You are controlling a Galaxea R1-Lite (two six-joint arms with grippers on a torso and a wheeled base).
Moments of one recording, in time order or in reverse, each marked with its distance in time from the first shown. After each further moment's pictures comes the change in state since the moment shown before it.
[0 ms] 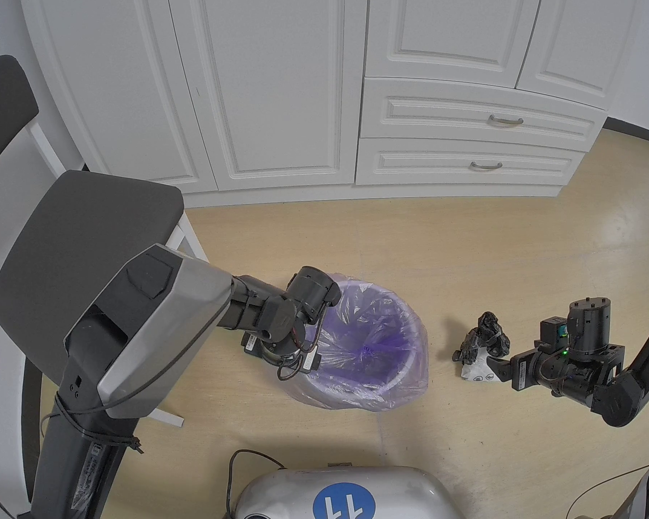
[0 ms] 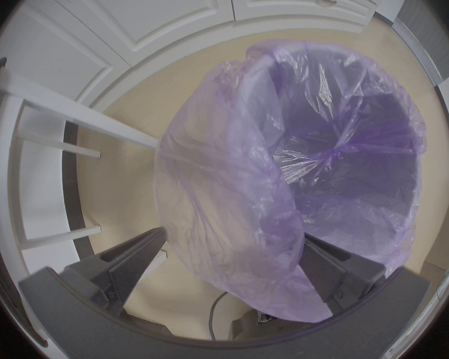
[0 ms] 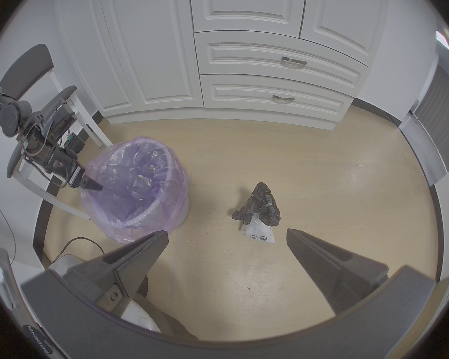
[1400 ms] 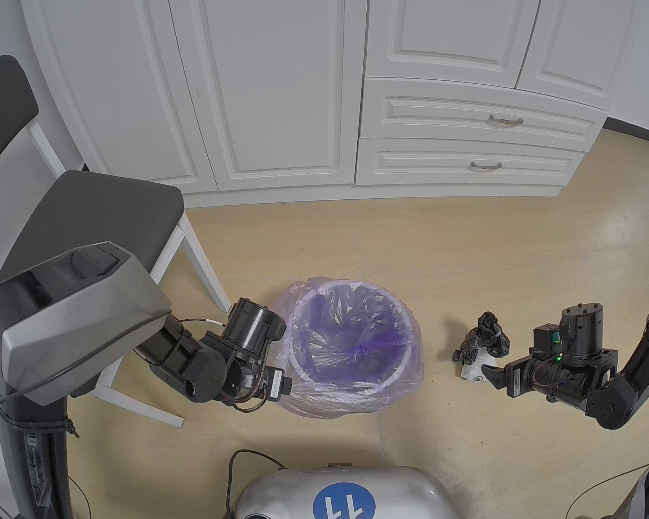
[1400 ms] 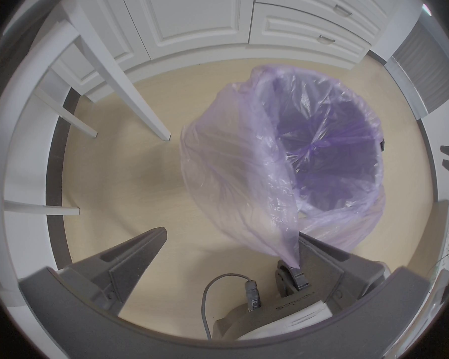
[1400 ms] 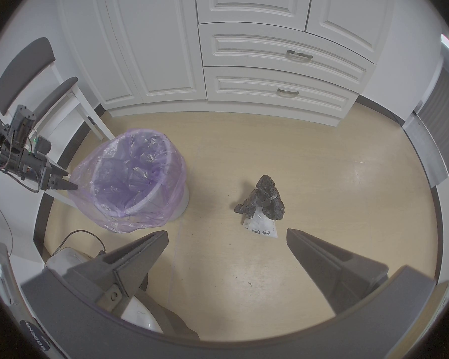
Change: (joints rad) left arm 0.044 -0.276 0.753 -0.655 -0.135 -0.041; right arm 0.013 0.039 0.002 -0.004 0.000 -0.004
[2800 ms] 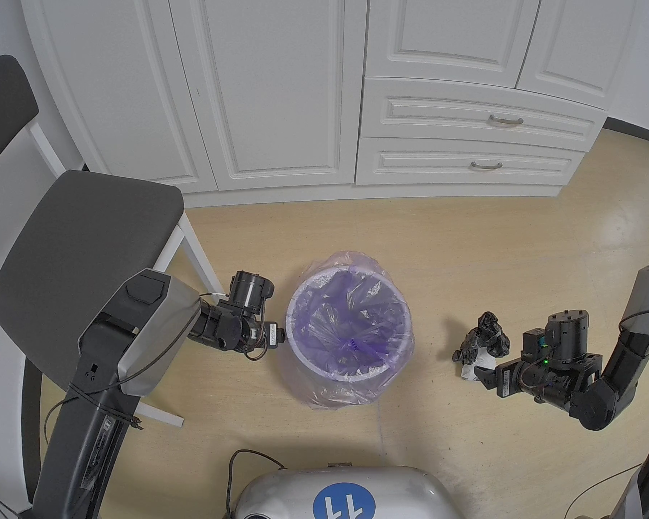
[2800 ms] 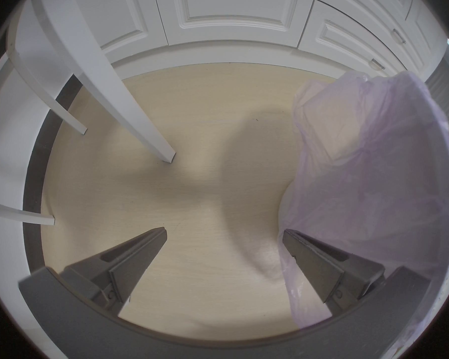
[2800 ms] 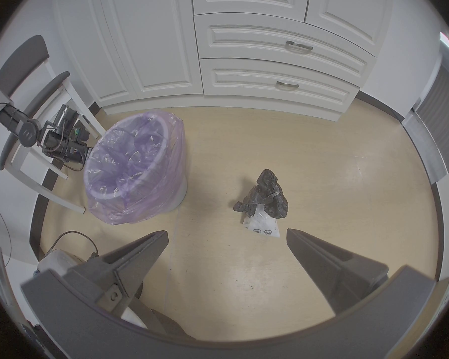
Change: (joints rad) left arm 0.189 0.480 -0.775 0.180 -0.059 0.006; right arm -0.011 0.137 -0.030 -0.103 -0.001 0.006
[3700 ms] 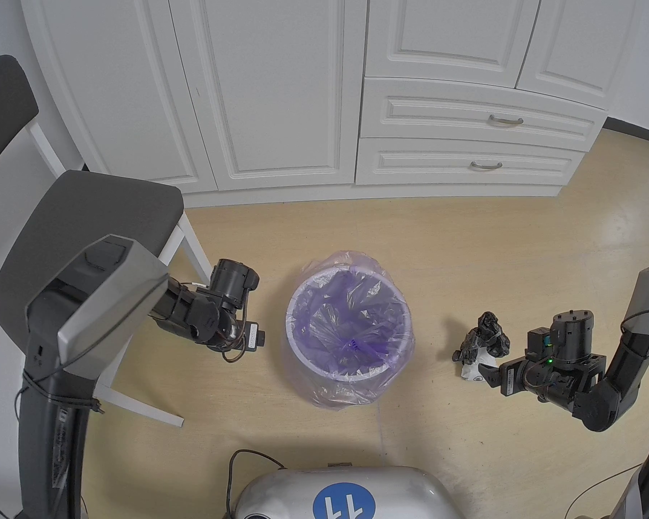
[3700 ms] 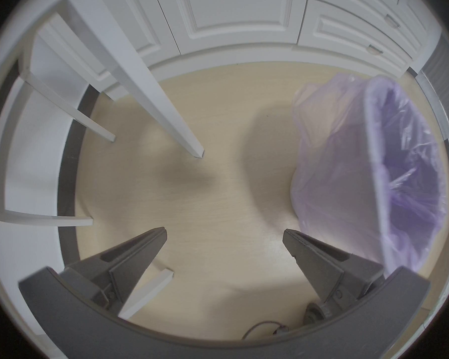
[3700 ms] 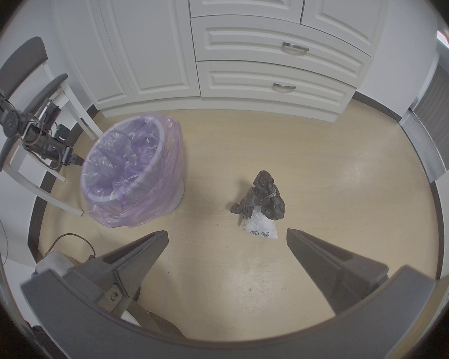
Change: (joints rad) left arm 0.000 -0.255 0.312 0.030 0.089 0.062; right arm -0.017 0.003 0.021 -0.046 0.001 -0.003
